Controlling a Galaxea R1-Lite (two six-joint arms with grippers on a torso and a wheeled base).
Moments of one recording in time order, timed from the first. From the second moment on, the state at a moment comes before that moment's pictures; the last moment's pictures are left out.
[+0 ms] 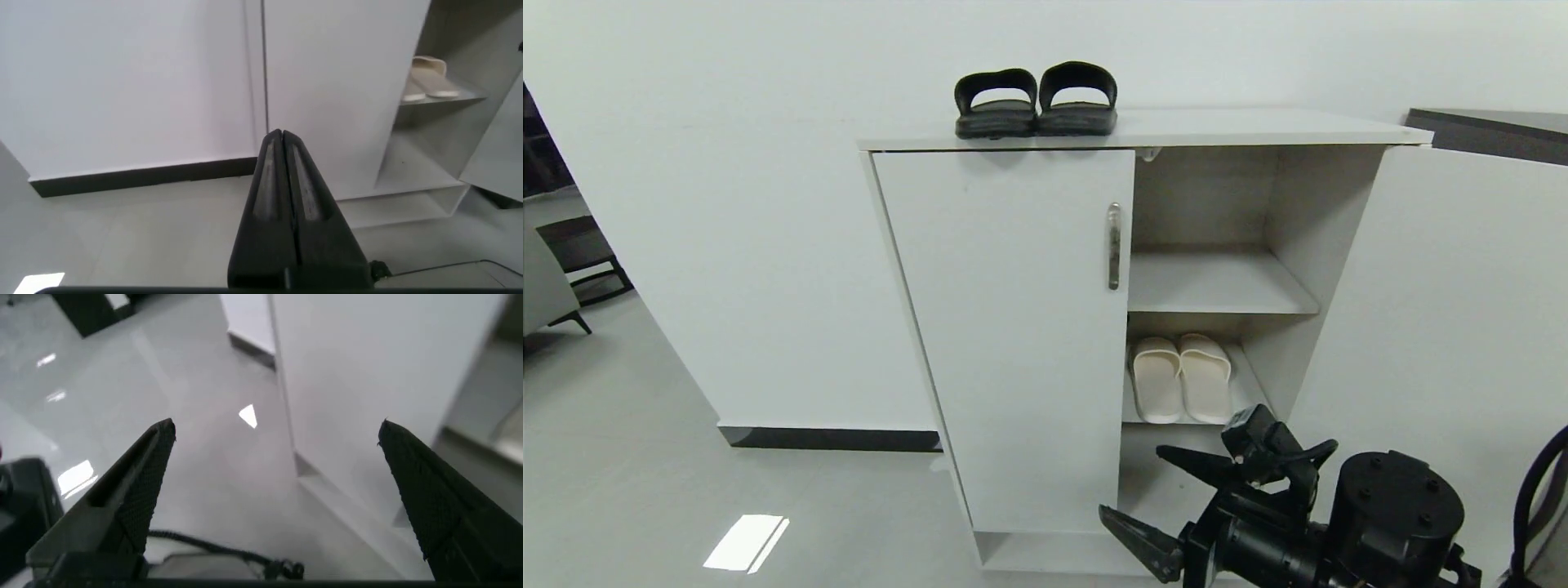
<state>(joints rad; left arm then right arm) 0.00 0.00 0.00 0.00 -0.10 0.05 0.84 1.97 -0.30 -1.57 0.09 0.19</state>
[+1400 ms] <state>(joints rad) 0.00 0.00 0.00 0.00 -0.10 0.04 0.84 2.02 -0.26 -1.57 0.12 0.16</state>
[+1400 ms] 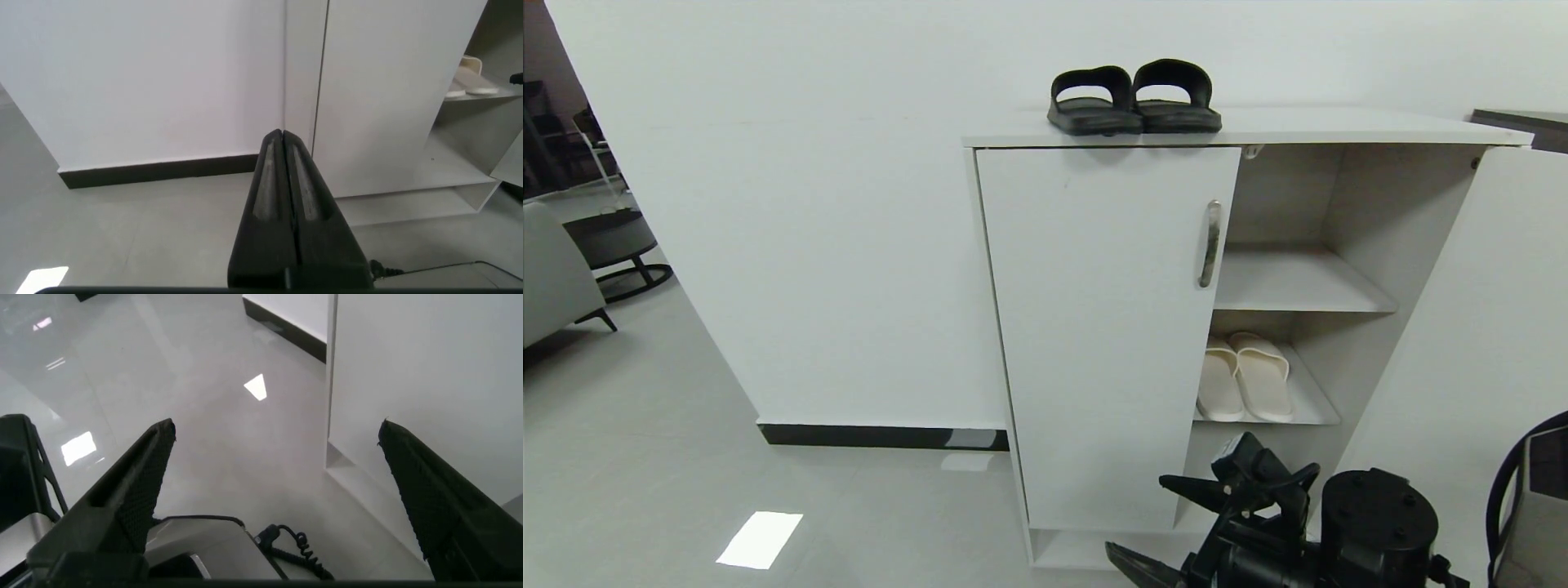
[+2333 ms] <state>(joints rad) 0.00 0.00 0.00 0.00 -0.10 0.02 0.84 2.03 -0.25 -1.57 0.12 0.16</state>
